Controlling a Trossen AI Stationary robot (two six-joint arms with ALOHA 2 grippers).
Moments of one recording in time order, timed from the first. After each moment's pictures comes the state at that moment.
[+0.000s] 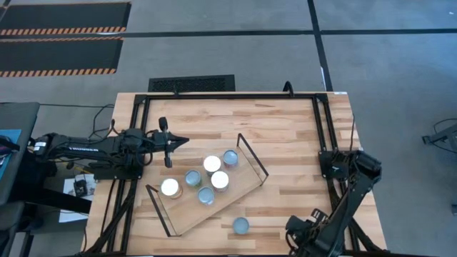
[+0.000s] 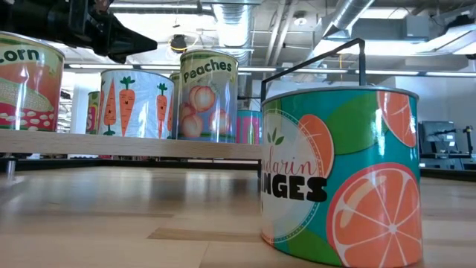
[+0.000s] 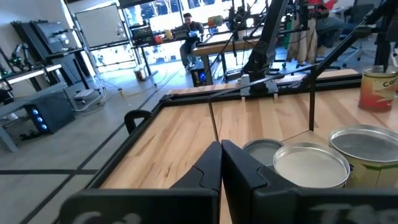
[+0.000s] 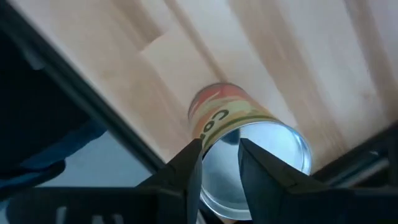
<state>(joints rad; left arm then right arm) 0.04 0.56 0.27 0.22 -0.16 0.16 0.97 1.95 1.66 -1.37 0.00 1.59</state>
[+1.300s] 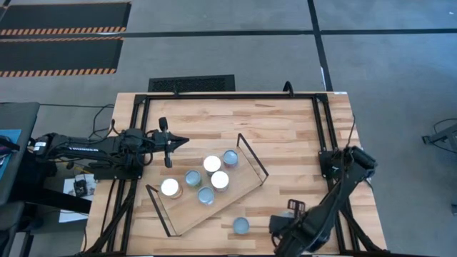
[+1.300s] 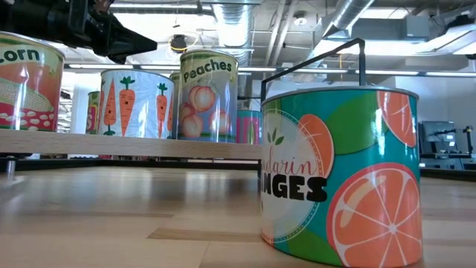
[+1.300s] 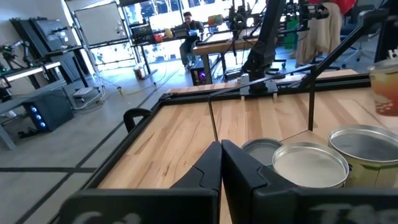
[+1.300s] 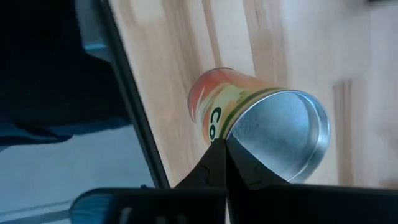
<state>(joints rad) 0.04 0.56 0.27 0.22 -0.16 0.15 0.82 1.95 1.85 -1.41 0.06 1.05</state>
